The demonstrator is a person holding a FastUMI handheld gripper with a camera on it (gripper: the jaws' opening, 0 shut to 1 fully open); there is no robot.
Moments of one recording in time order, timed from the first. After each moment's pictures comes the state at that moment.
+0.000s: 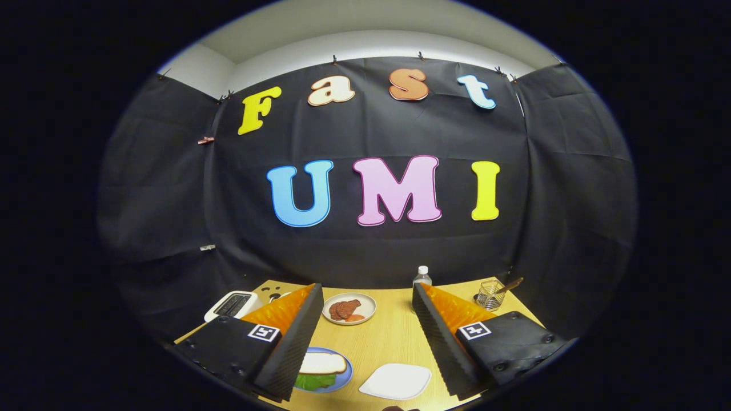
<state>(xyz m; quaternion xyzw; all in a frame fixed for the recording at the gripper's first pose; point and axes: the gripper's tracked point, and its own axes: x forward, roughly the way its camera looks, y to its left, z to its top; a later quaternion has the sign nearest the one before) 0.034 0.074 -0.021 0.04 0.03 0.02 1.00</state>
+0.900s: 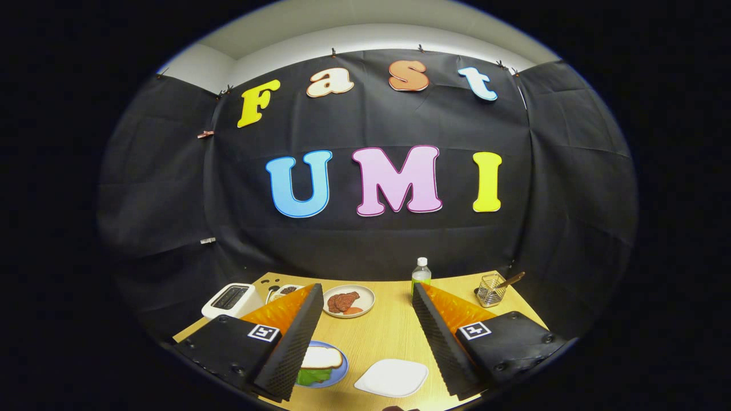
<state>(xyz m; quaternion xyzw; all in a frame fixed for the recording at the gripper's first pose) 0.041 0.062 -0.035 0.04 0.05 0.03 1.00</state>
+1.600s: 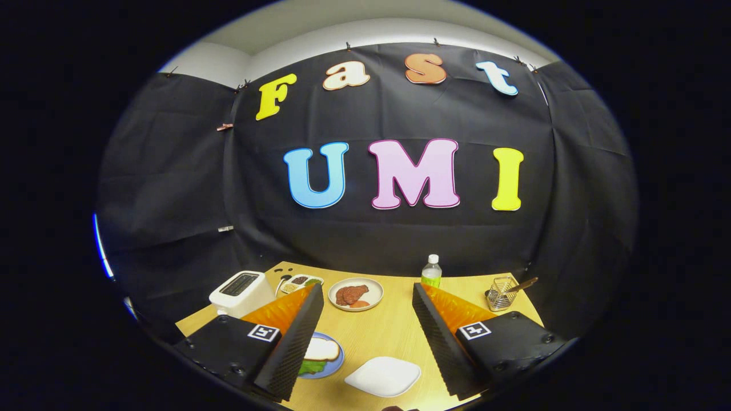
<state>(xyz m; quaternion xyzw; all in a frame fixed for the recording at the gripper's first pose) 0.042 0.048 -0.043 0.03 0.08 0.10 0.99</state>
